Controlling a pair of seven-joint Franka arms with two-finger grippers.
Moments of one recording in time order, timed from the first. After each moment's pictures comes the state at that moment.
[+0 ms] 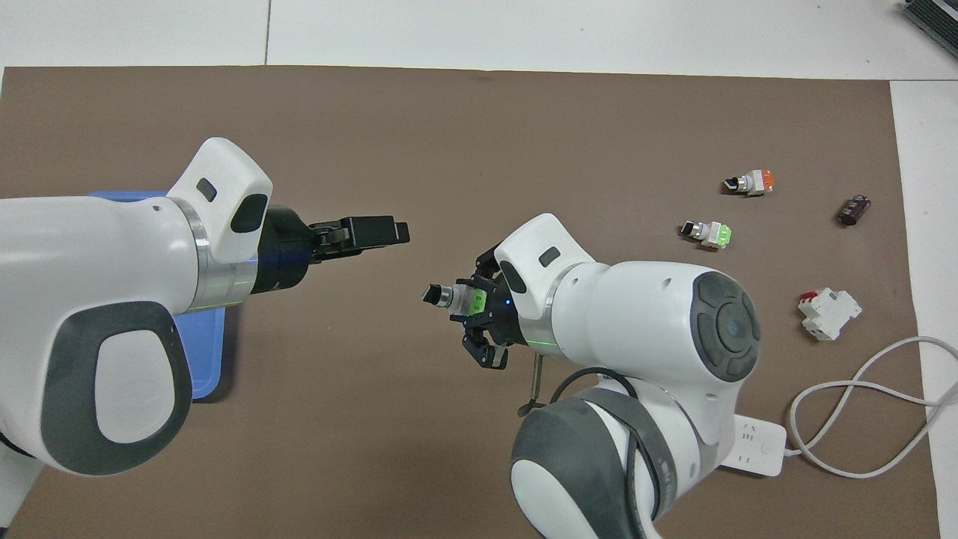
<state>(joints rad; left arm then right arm) -0.30 -0.12 -0.11 -1.97 -0.64 2.24 -0.15 0.39 0.01 0.20 -1.99 0.51 2.37 -1.11</state>
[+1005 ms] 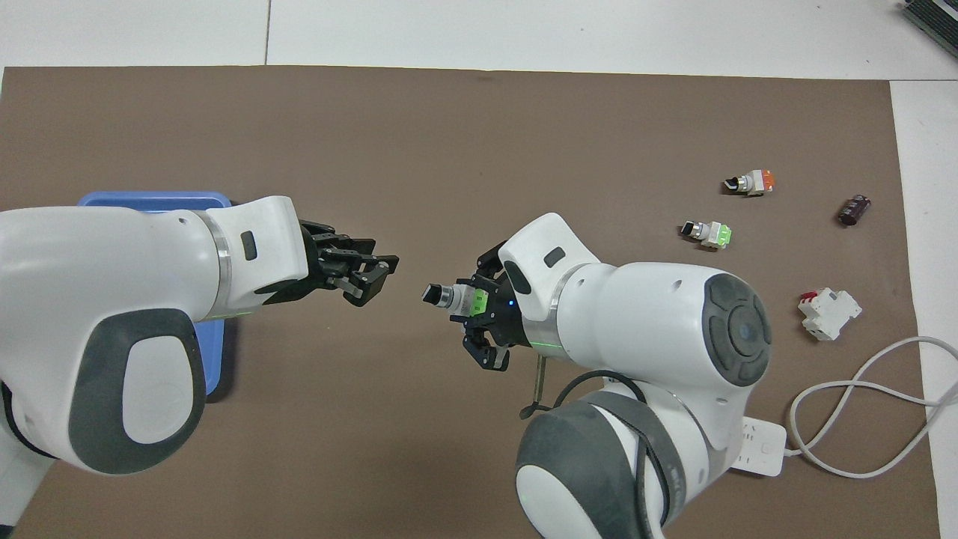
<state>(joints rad) -0.30 -0.12 -0.12 -2.01 -0.59 2.20 0.52 0.39 -0.01 0.20 -1.99 0.53 2.36 -1.11</state>
